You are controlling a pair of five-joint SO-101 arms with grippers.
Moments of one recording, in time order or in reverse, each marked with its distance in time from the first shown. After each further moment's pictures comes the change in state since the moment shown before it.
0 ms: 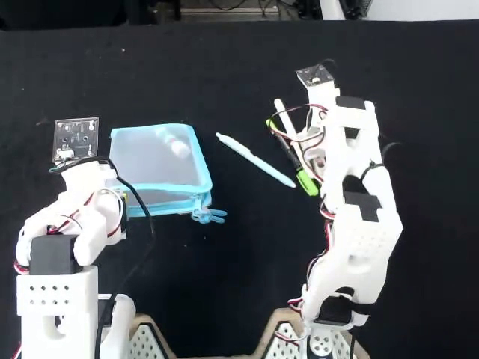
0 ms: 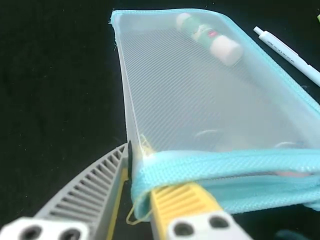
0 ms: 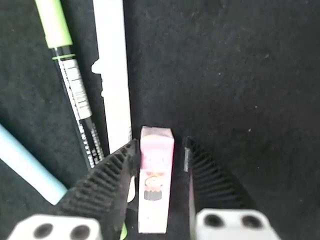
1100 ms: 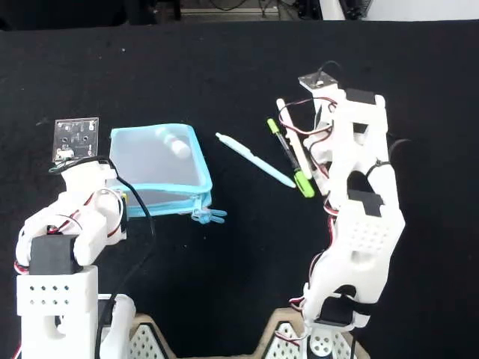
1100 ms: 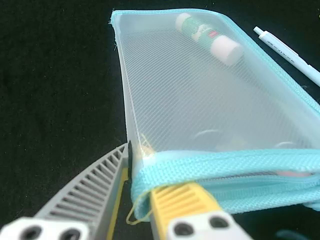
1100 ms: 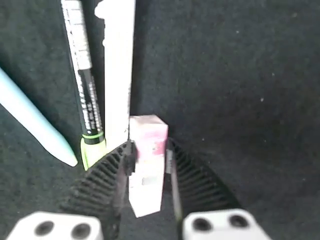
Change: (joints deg) left arm 0.0 0.0 0.0 0.0 0.0; right arm 2.4 4.0 -7.8 13.0 5.7
